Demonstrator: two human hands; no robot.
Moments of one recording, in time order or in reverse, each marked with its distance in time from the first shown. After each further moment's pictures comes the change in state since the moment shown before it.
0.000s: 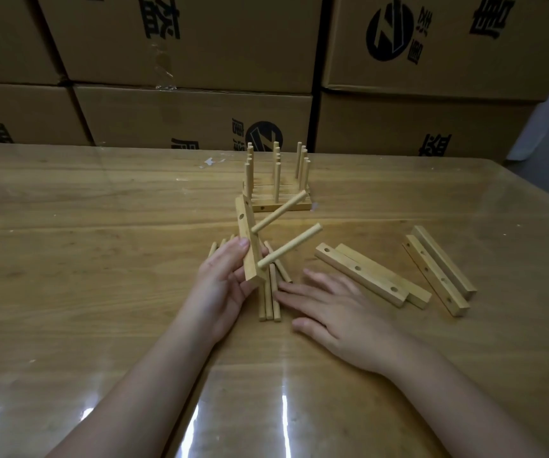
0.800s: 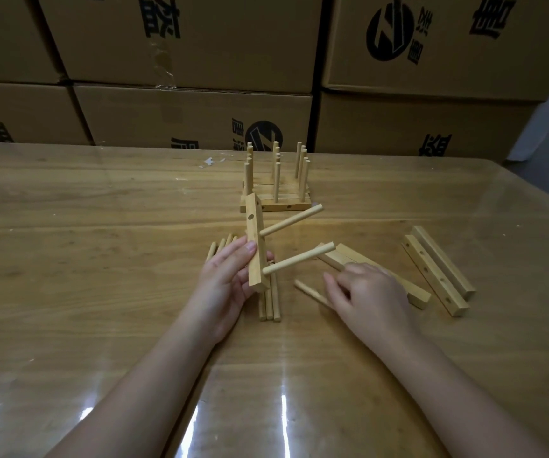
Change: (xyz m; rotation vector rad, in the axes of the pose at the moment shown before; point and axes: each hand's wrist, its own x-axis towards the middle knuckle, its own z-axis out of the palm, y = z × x) left_hand 0.002 -0.003 -0.002 0.013 -0.021 -0.028; right_hand -0.004 0.005 -0.011 -0.072 0.515 0.328
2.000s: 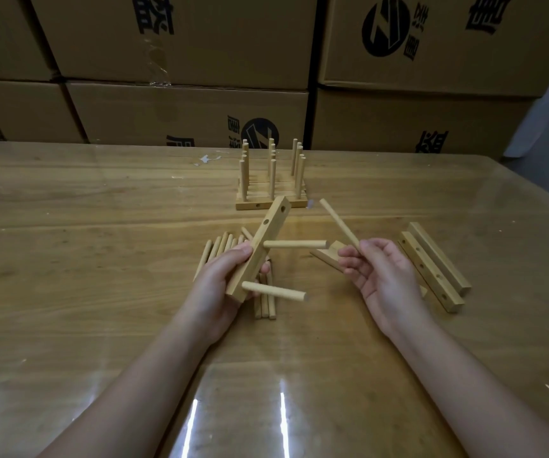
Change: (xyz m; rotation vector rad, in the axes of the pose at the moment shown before) left_hand -0.004 0.002 0.008 0.090 -0.030 -0.104; right_hand 0.013 0.014 -0.007 1.648 0.126 0.647
